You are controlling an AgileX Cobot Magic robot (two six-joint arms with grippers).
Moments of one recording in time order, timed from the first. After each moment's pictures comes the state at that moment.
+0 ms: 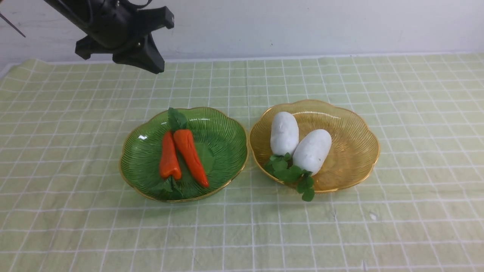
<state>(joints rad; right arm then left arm) 0.15 -0.01 0.01 -0.12 0.43 0.15 -0.11 1.85 -1.96 -0.36 1.25 -0.09</state>
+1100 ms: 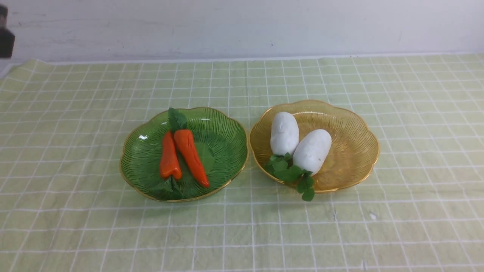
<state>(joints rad) -0.01 -0.01 0.02 -0.11 0.40 0.15 -0.11 1.10 -1.50 -0.07 1.28 0.05</state>
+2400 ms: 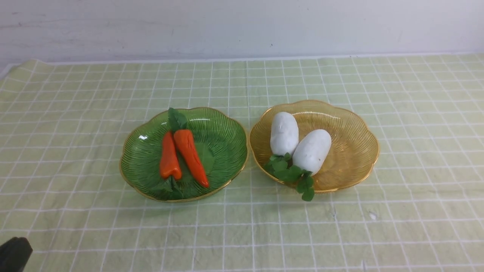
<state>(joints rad) -0.01 -0.01 0.02 -0.11 0.40 0.15 -0.11 0.06 -0.17 -0.15 0.39 0.04</state>
